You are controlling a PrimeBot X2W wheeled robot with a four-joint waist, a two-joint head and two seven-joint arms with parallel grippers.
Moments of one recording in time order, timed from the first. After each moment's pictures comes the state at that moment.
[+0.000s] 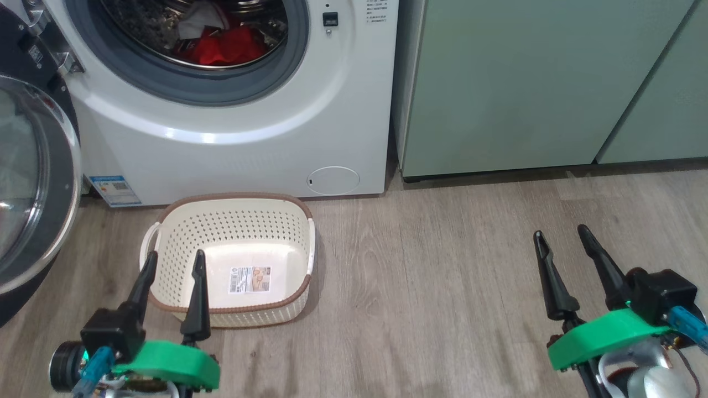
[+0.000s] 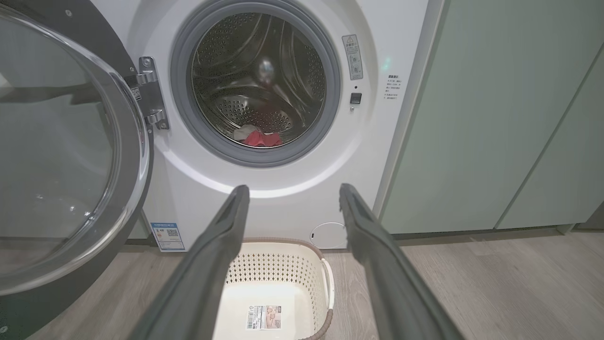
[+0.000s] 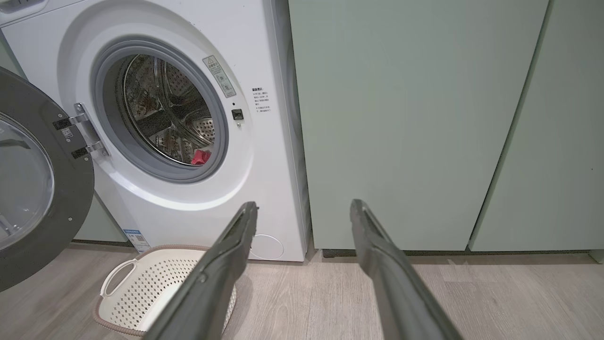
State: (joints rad) left arm 0.07 0.29 -0.27 -0.06 -0.40 0.23 -0.24; right arm 0.08 -0.04 -0.04 -0.05 0.20 0.13 -0.05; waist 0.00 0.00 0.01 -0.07
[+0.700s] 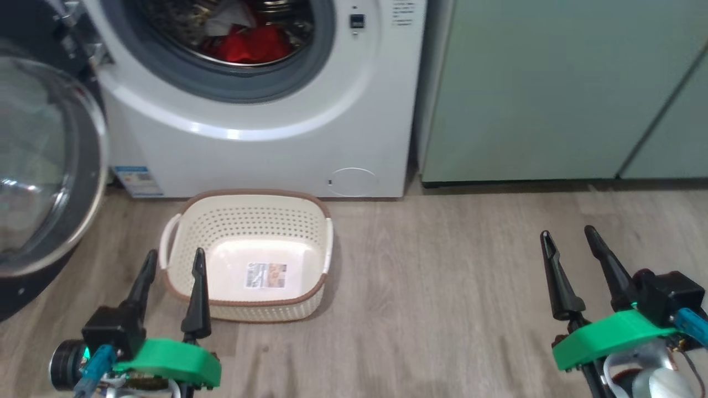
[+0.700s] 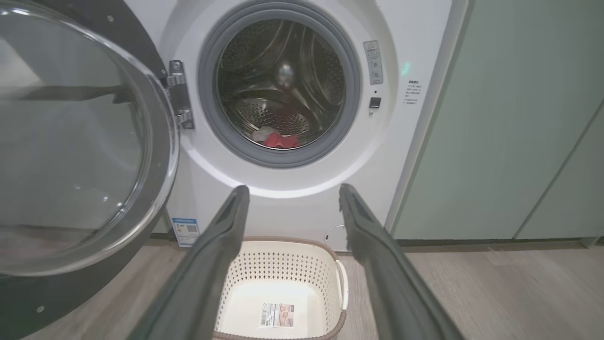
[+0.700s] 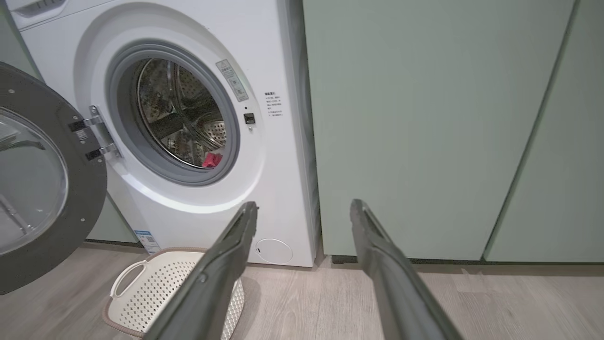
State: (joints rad) left arm 0.07 0.29 -0.28 -0.06 -0.40 0.25 -0.24; right arm 0.08 -0.04 -0.06 -0.04 0.20 0.13 -0.06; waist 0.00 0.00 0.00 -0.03
